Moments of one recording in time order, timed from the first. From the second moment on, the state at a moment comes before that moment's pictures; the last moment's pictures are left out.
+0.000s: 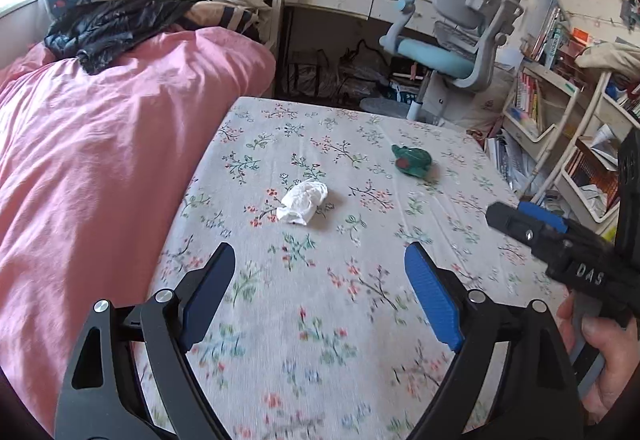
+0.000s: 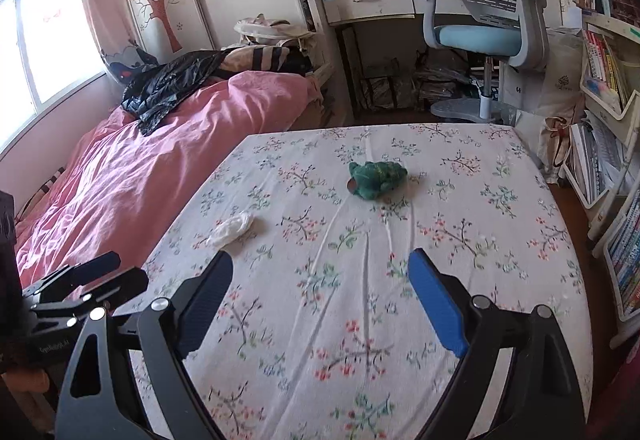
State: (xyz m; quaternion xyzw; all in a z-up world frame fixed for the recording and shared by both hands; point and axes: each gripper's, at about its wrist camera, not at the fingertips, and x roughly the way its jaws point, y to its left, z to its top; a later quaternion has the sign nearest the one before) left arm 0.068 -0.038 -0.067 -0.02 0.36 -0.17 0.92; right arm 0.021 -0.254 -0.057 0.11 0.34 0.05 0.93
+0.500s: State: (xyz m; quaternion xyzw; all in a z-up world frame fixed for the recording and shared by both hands) left arm 0.174 -0.073 -0.118 0.01 0.41 -0.16 0.90; right arm 0.155 -0.283 -0.095 0.10 0.41 0.02 0.91
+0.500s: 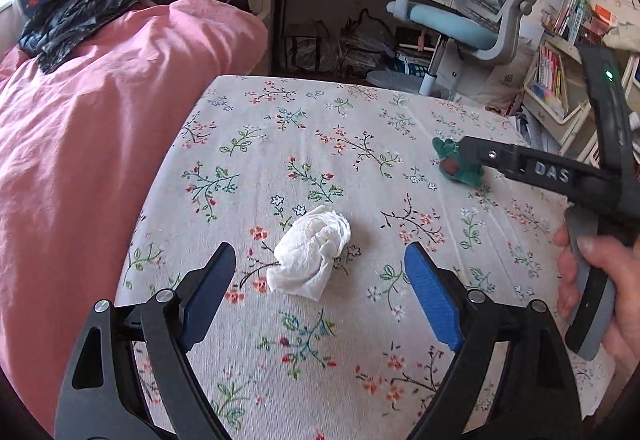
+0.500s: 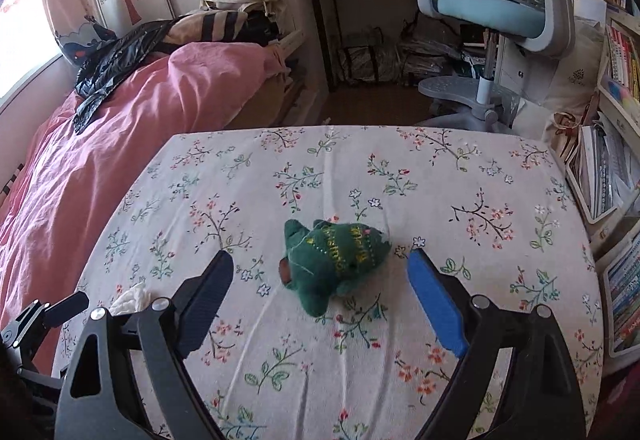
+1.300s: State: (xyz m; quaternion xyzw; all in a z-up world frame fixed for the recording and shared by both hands) left arm 0.156 -0.066 -0.096 -0.04 0.41 -0.22 0.88; right arm 0.073 -0.281 -0.086 0.14 0.39 0.09 0.91
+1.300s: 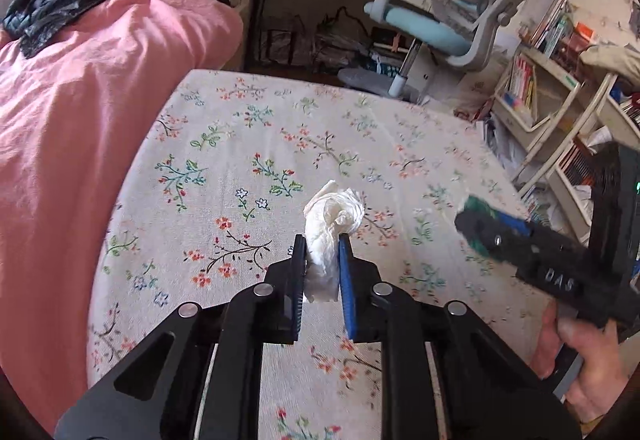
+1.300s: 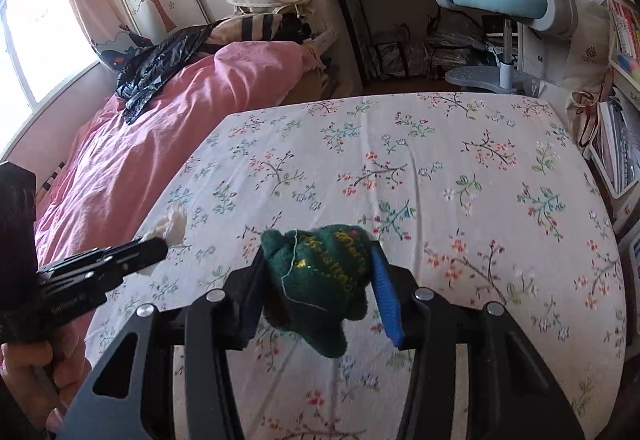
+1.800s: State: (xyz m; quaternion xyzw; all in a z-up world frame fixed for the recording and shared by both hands) left arm 0.049 -0.054 -0.040 0.00 0.34 -0.20 0.92; right arm -0.009 -0.291 -0.045 0.23 0.33 0.11 0.91
